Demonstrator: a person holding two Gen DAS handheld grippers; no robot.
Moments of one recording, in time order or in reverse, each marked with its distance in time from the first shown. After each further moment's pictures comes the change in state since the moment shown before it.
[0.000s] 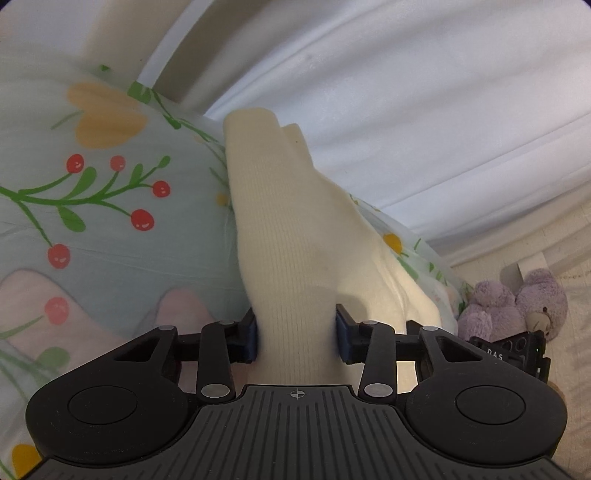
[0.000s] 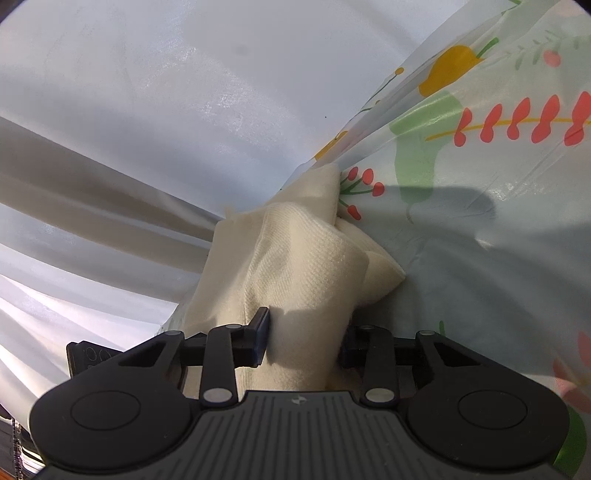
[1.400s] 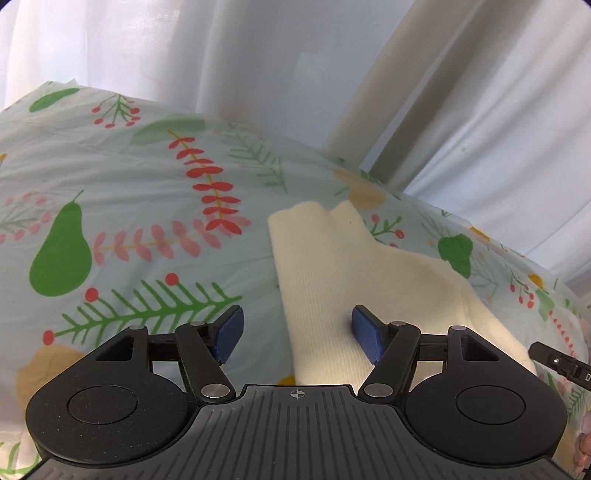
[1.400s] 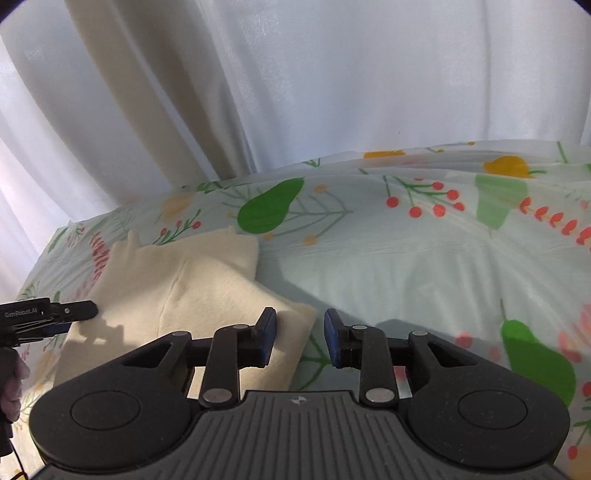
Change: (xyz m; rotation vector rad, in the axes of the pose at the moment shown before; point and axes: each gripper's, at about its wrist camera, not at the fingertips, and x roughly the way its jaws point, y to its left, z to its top) left arm -0.122 0.027 -0.064 -0.005 -0.276 0.570; right arm 0.017 0.137 -0.088 -0.515 -0.054 -0.435
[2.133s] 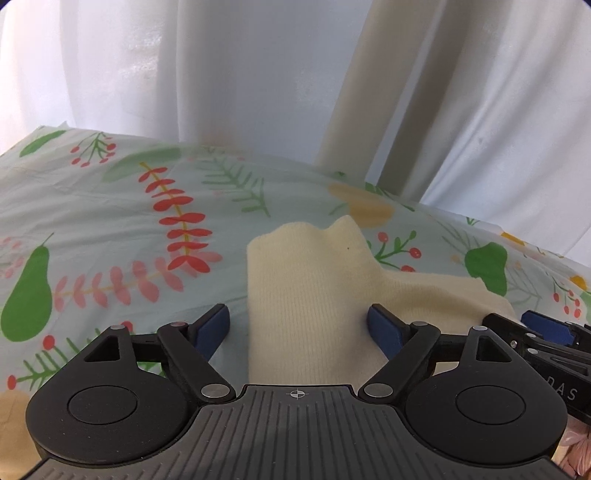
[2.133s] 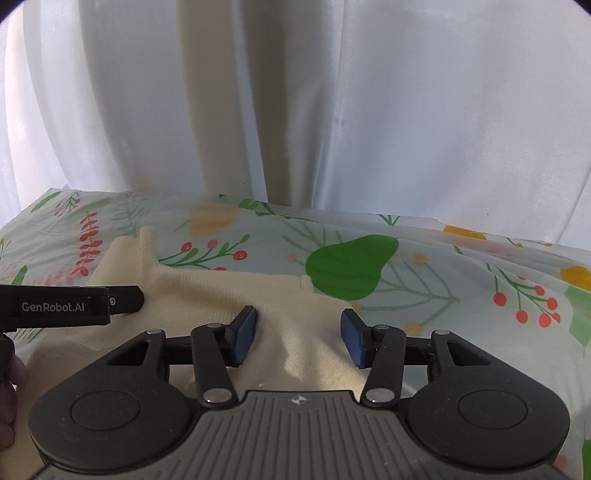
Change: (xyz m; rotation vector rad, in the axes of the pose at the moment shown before) left arm 0.046 -0.034 -0.001 0.081 -0.069 0.119; right arm 0.077 0.082 0.010 -0.245 -0.098 -0.044
